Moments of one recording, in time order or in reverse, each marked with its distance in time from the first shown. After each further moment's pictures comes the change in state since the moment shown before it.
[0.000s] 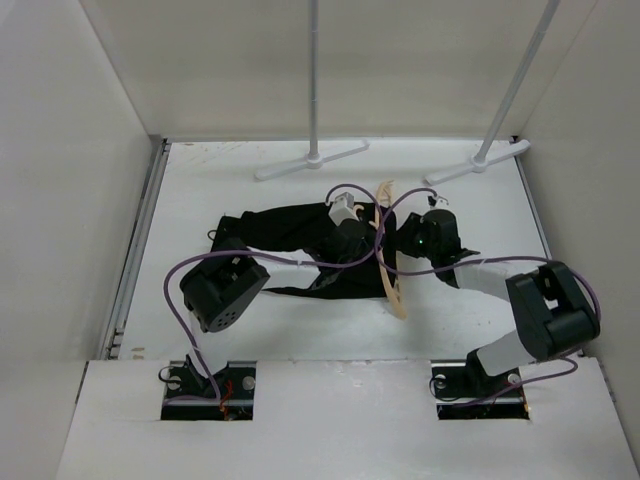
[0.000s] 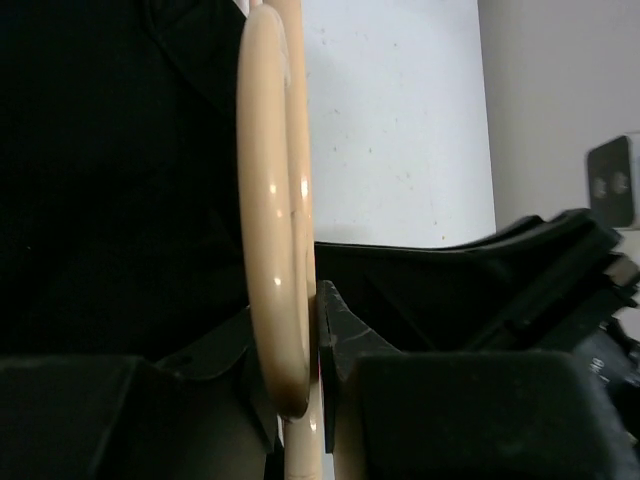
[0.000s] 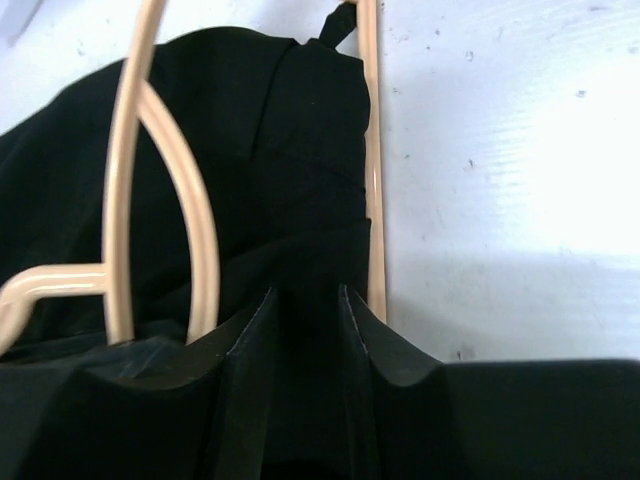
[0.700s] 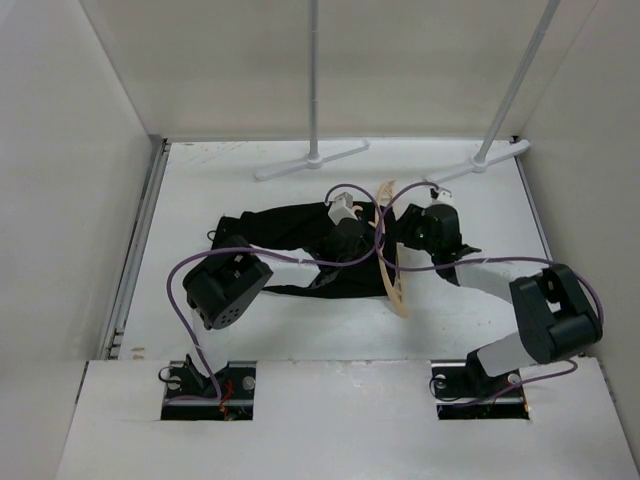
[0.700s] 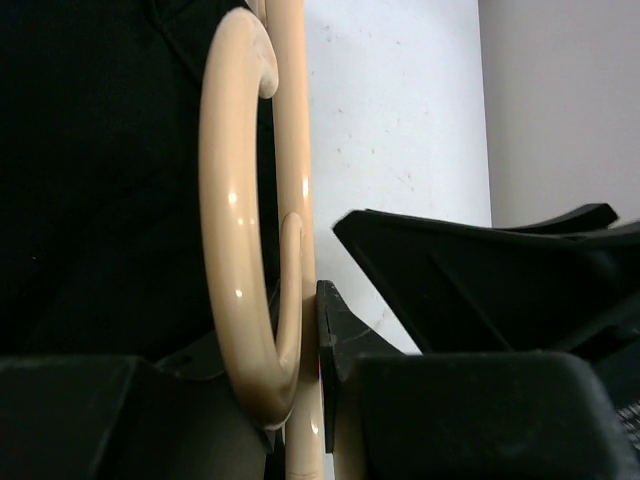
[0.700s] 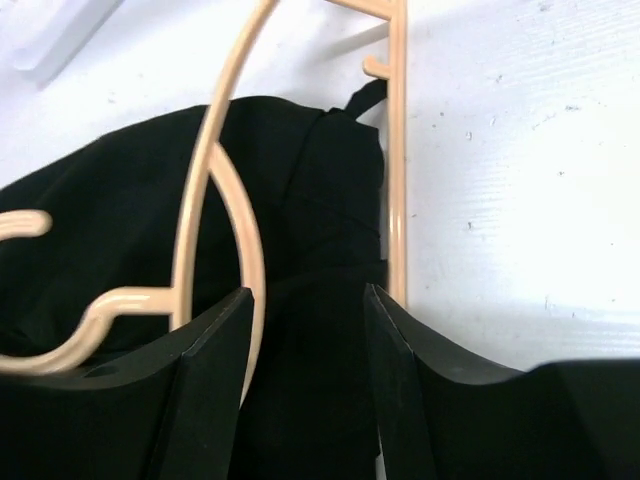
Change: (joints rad) left arm 0.021 0.027 0.000 0.026 0.040 -0.016; right arm 0.002 -0.015 0.031 0.028 0.053 -0.051
